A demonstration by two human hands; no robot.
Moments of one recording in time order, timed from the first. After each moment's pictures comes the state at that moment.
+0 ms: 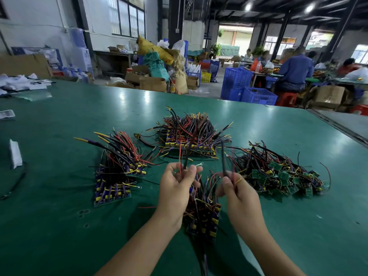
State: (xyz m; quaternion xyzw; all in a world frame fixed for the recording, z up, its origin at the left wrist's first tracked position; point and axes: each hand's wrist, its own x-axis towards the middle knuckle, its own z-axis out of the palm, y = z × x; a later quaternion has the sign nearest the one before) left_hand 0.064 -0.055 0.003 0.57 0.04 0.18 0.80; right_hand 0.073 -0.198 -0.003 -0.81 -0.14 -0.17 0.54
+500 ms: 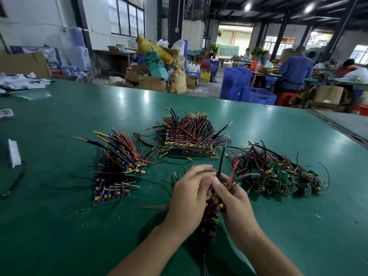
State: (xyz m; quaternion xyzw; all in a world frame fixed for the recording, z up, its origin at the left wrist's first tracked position) left_hand 0.056 -0.066 0.001 0.81 -0.12 0.30 0.48; right_hand 0.068 -0.184 -0.006 -0.61 -0.09 0.05 0.78
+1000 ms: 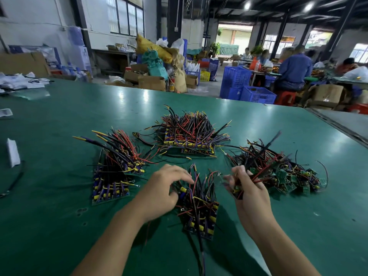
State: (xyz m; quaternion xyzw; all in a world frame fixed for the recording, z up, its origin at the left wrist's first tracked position) left_hand 0.060 0.004 0.004 0.90 -0.17 0.14 0.37; right_hand 0.089 -0.208 0.003 -0.56 -0.02 -0.04 0.83
